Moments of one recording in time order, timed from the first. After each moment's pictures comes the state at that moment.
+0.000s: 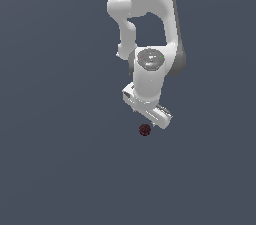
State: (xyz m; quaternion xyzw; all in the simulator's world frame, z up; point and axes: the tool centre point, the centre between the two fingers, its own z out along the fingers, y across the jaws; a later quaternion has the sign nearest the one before) arm 0.029 0.068 0.129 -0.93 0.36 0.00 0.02
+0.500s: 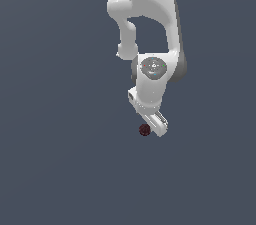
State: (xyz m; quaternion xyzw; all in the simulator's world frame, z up) arm 0.034 0.074 0.107 -0.88 0.48 0.01 0.01
